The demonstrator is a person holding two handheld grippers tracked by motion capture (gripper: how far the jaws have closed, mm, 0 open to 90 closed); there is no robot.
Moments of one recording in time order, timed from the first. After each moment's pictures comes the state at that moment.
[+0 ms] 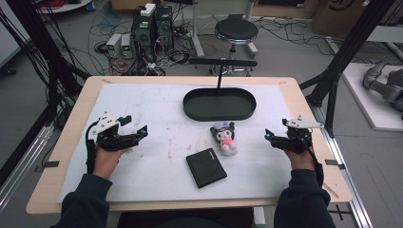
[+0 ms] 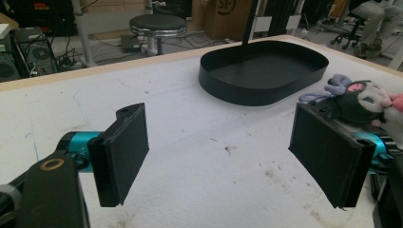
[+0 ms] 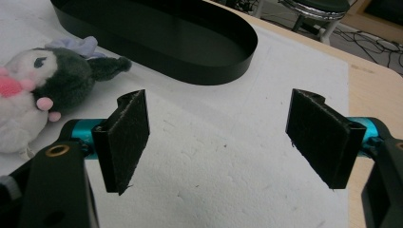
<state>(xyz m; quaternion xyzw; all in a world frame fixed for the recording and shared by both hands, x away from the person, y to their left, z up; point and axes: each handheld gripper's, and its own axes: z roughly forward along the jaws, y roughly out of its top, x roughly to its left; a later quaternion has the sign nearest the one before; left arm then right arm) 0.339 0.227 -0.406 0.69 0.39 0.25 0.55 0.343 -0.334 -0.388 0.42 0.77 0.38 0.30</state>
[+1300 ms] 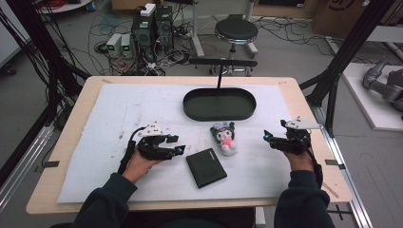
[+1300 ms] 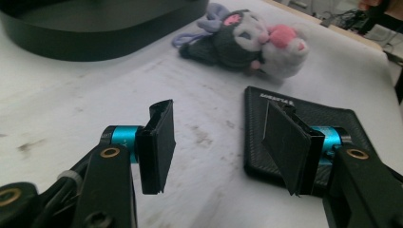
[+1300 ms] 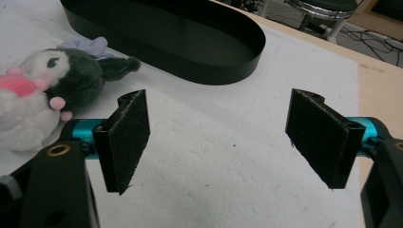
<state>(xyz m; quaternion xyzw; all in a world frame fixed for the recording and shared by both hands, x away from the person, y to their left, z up) 0.347 0.124 -0.434 0.80 0.29 0.06 0.53 0.341 -0.332 -0.390 0.42 0.77 0.39 0.30</state>
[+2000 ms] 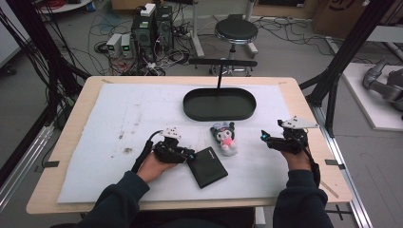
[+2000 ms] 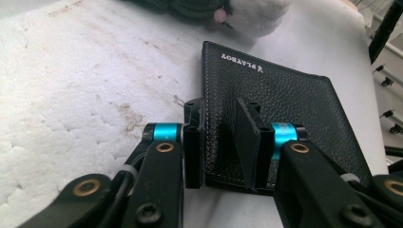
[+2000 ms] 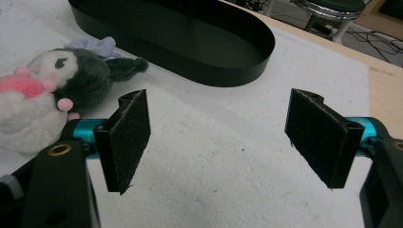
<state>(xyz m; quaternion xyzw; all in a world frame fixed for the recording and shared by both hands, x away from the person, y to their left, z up) 0.351 0.089 -0.449 0.83 0.29 -0.03 0.48 0.343 -0.324 -0.390 0.41 0.77 0.39 0.29</state>
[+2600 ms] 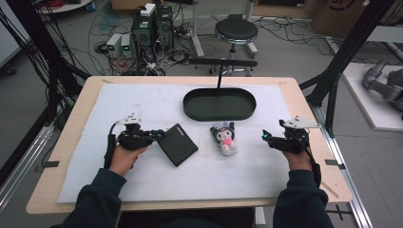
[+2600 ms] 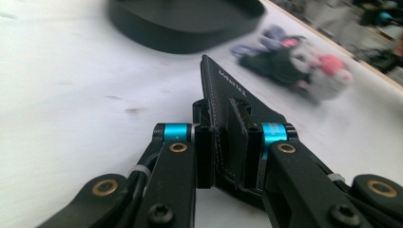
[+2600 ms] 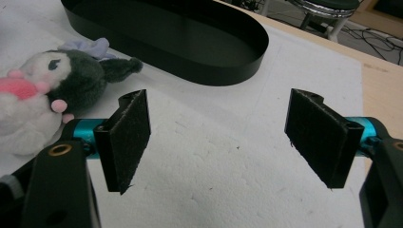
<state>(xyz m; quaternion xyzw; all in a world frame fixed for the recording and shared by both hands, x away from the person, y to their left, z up) 0.362 0.194 -0.421 0.74 0.40 0.07 0.53 0.343 -0.328 -0.389 0.42 0.77 0.39 0.30</state>
